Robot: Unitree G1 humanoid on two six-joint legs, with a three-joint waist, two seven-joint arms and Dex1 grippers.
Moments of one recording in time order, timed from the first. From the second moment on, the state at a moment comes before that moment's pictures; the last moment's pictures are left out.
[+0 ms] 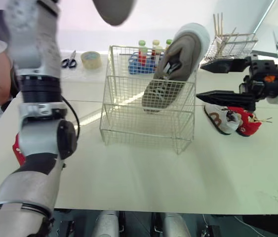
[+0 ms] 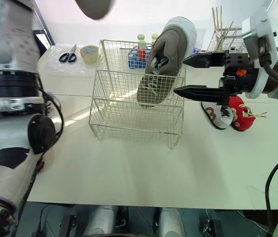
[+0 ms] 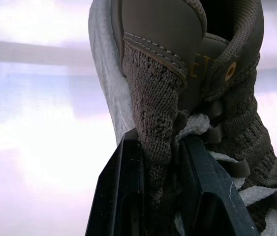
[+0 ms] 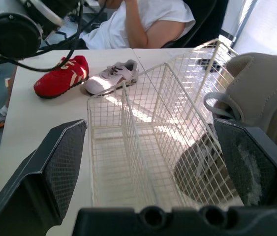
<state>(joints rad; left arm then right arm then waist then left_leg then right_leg) -1.41 0.33 0.20 0.65 -0.28 -0.18 -0.52 -0.77 -1.08 -0.25 -0.25 0.87 0.89 1.09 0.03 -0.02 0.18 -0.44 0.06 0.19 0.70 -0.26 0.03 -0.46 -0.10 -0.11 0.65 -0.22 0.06</state>
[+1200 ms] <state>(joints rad) -0.88 0.22 0.09 0.41 -0.12 -0.28 -0.35 -0.69 -1.08 -0.28 -0.29 0.96 0.91 0.97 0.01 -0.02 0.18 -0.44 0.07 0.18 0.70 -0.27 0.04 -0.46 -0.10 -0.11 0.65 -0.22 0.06</state>
